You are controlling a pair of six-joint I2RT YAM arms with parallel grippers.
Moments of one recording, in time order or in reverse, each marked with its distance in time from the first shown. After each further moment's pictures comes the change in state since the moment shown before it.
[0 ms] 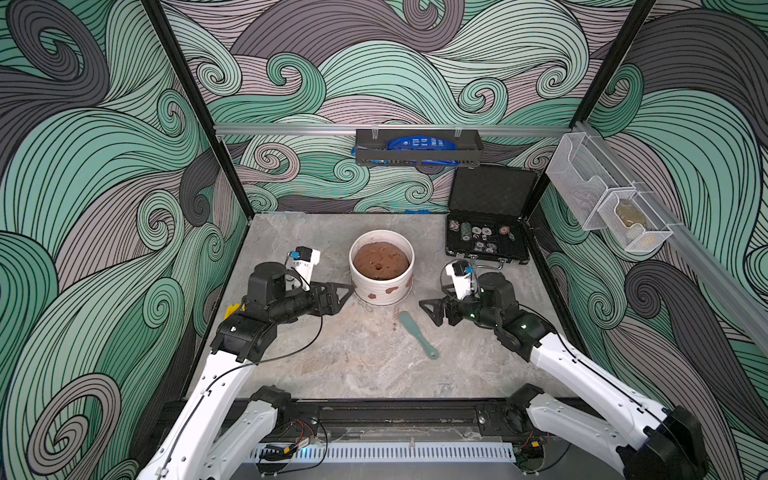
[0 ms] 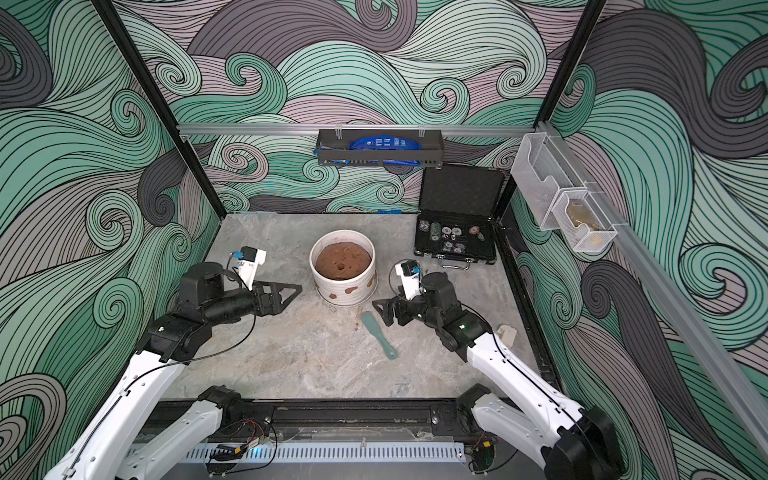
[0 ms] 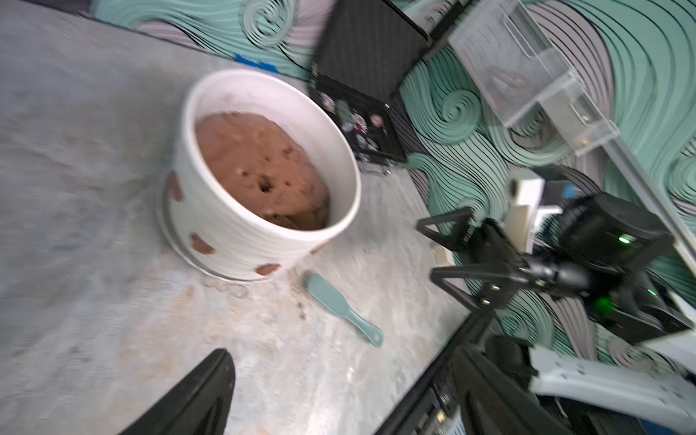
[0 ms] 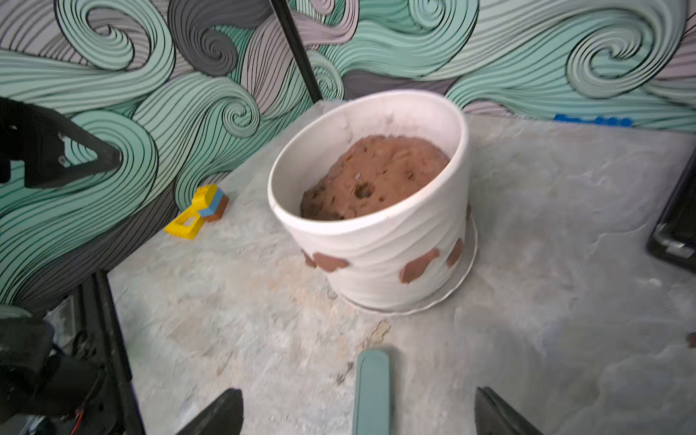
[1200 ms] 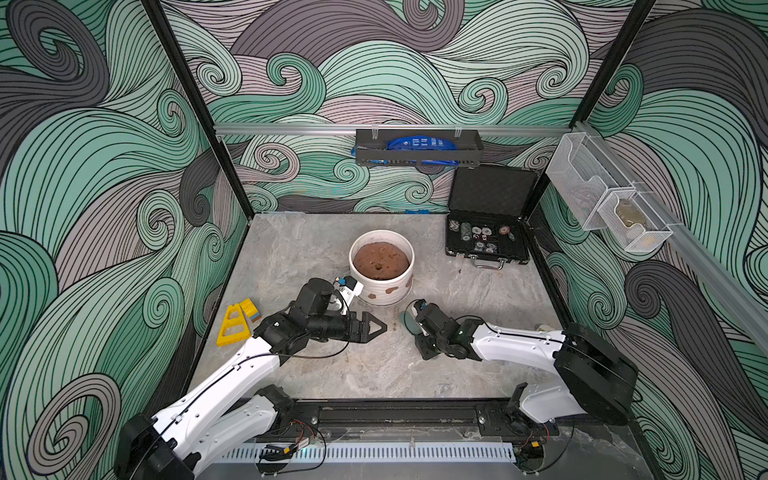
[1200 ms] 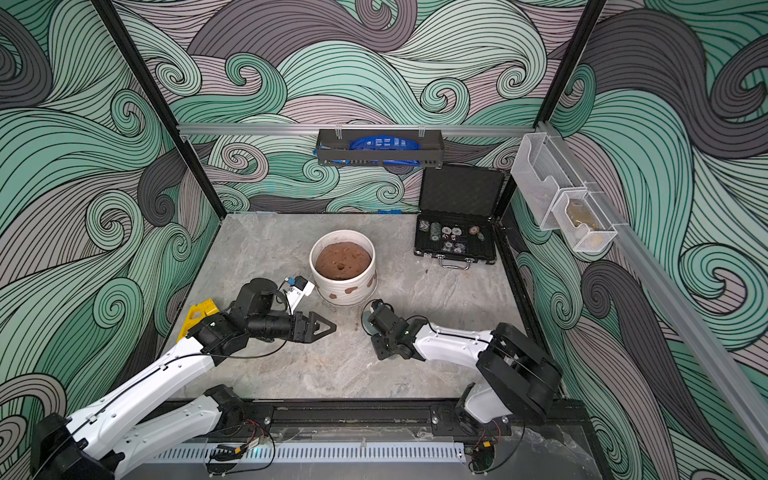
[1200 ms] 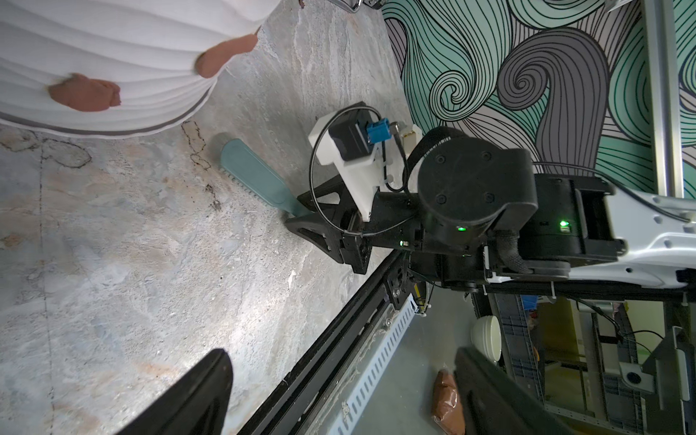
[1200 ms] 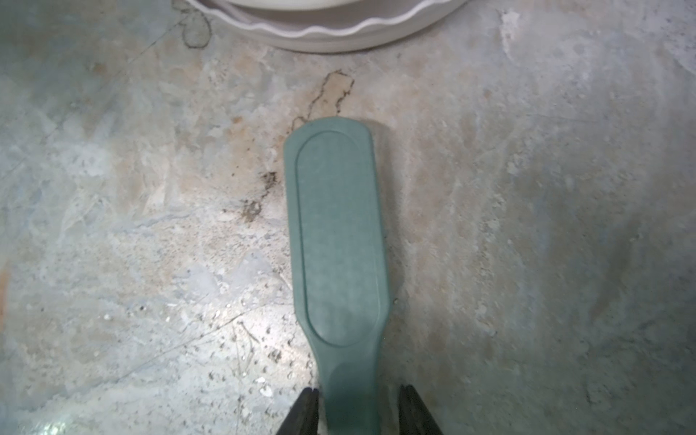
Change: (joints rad) left arm -0.301 0.141 -0.170 0.121 0.026 -0.179; right arm 0.320 0.489 -0.031 -0.050 0.369 0.237
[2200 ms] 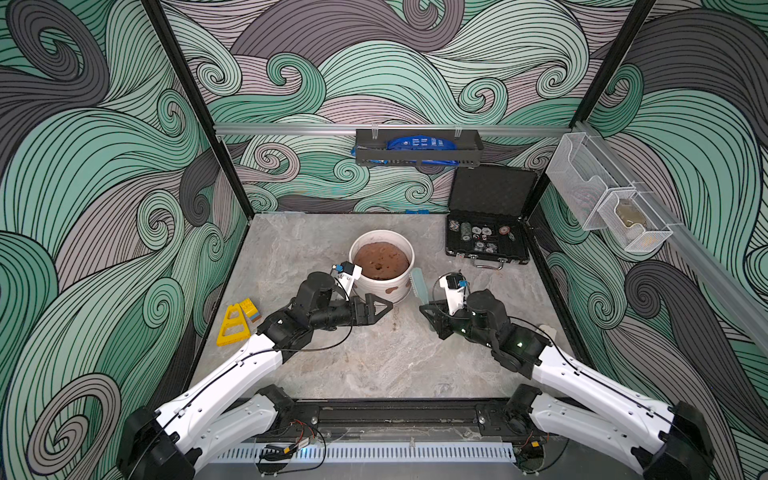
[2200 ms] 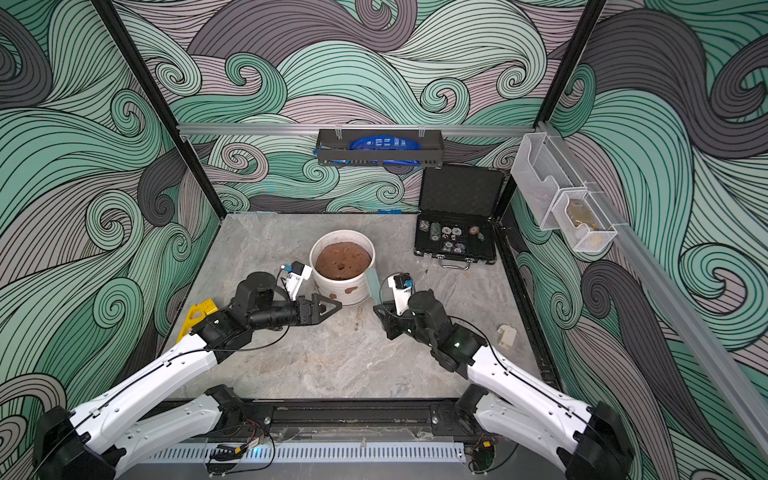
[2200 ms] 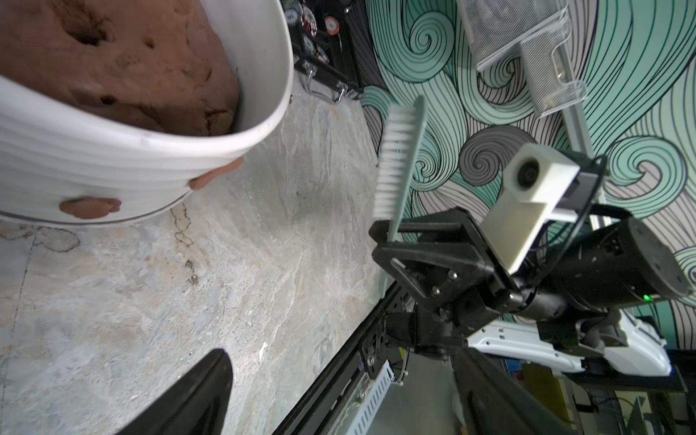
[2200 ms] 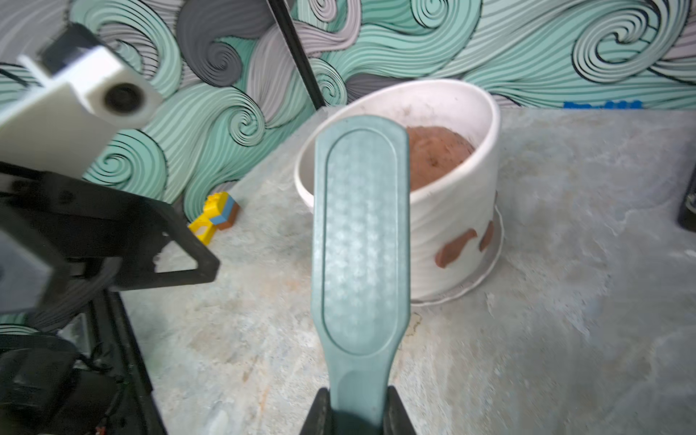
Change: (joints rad) left arm -0.026 0.025 0.032 0.227 -0.118 -0.180; right arm -0.119 -0.569 -0.029 0.148 -0.172 -0.084
